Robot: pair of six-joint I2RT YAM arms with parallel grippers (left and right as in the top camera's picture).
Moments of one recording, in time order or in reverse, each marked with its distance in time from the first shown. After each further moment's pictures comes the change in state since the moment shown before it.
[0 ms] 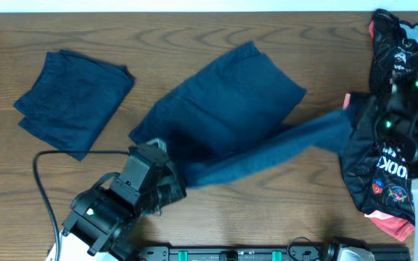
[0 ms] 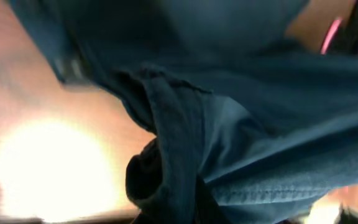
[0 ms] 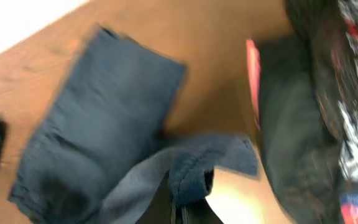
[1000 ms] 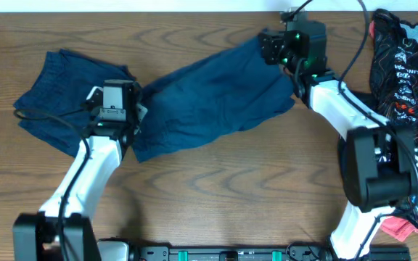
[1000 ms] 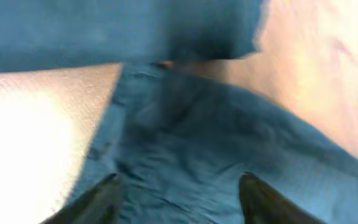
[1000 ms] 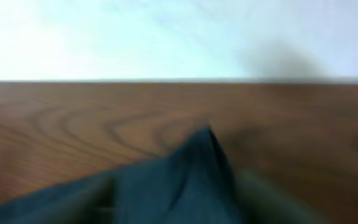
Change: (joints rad) left arm 0.536 0.642 0.001 0.621 -0.291 -0.072; right arm 0.346 0.839 0.016 1.209 0.018 -0.053
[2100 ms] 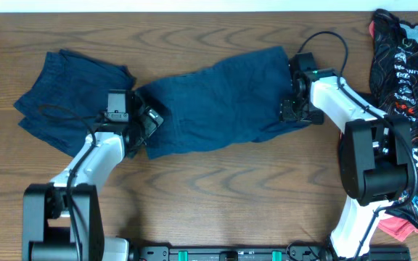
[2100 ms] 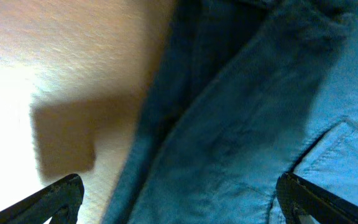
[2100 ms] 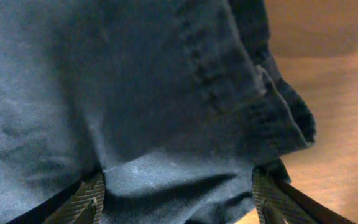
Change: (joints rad) left arm 0.017 0.129 -0.058 0.055 0.292 0.166; right arm -0.029 0.042 0.044 -1.032 0.298 0.068
